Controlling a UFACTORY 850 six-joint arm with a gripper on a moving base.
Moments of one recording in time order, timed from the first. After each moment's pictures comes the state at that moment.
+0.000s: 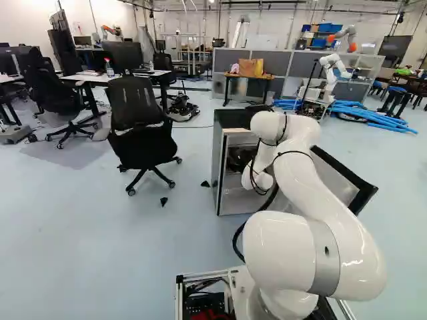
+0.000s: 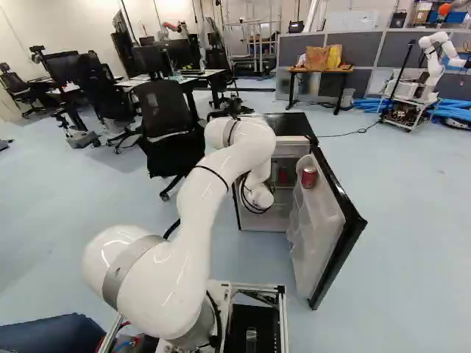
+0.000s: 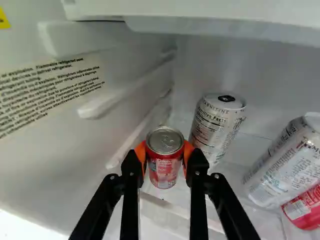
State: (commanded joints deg) arm -19.7 -78.6 -82.5 -39.0 69.0 0.0
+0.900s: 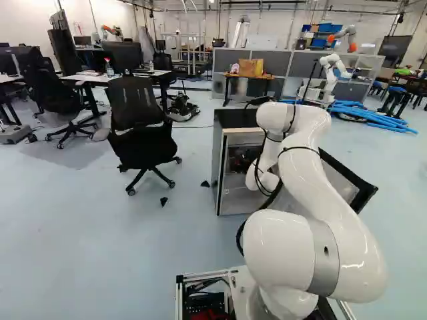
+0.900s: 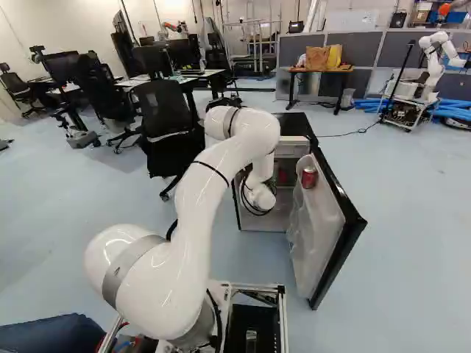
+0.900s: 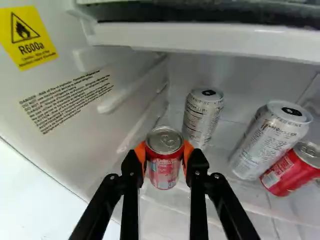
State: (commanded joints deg) arm -22.4 -71.2 -71.9 -39.0 69.0 0.0
